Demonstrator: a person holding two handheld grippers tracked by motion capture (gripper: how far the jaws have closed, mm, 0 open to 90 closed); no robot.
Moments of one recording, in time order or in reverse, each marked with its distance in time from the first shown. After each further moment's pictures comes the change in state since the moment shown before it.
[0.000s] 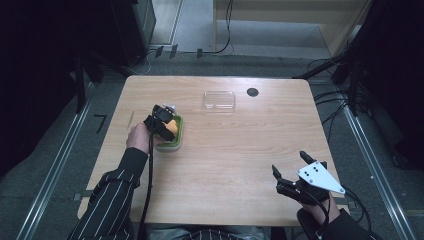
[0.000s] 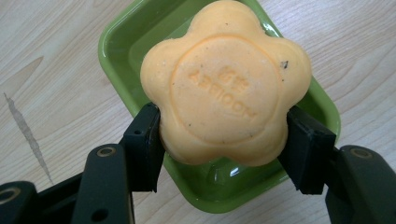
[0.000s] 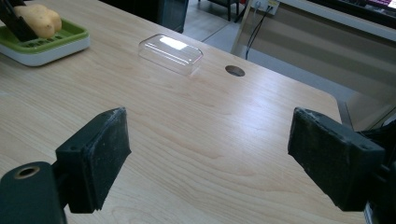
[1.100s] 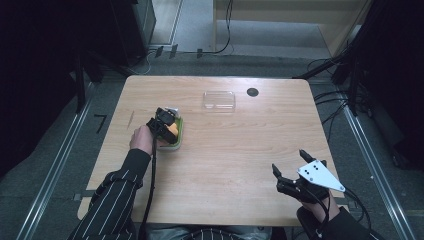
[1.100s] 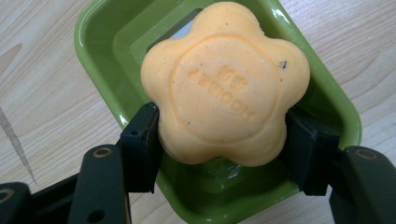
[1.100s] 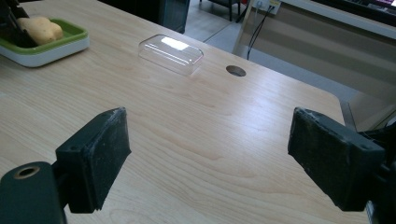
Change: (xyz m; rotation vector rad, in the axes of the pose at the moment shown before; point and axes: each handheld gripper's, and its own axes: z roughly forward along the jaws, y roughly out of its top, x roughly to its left) left arm -0.005 0.001 0.015 0.049 0.000 -0.011; right arm -0.003 -0.001 0.004 -0.002 0.009 0.005
